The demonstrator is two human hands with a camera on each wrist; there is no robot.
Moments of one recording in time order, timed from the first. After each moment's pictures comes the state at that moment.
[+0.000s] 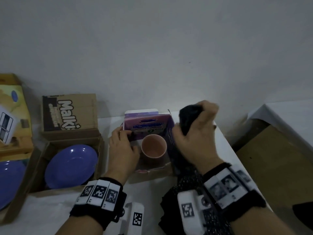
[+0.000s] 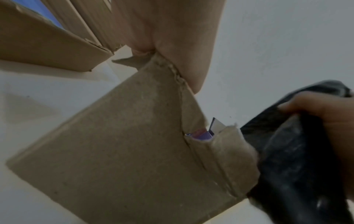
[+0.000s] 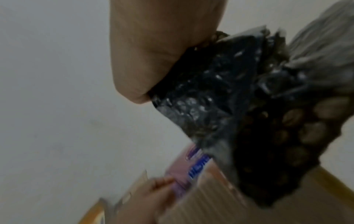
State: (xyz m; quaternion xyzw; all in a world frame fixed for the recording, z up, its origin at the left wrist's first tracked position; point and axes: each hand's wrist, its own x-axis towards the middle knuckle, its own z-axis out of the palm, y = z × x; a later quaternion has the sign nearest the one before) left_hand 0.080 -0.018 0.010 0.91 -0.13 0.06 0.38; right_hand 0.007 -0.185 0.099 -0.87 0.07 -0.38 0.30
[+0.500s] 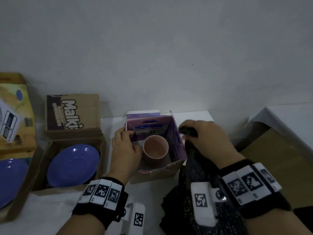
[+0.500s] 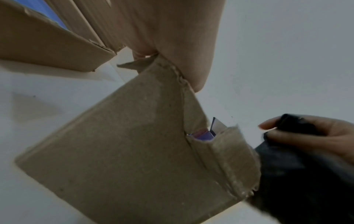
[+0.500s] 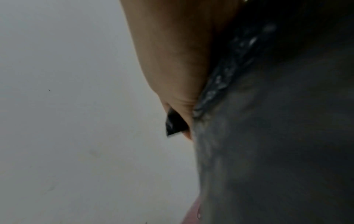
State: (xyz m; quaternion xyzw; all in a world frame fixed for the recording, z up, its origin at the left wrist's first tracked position) left_hand 0.080 -0.015 0.007 0.89 -0.14 0.05 0.42; right_hand 0.001 -0.216 0.117 -0.98 0.08 -0.09 0.13
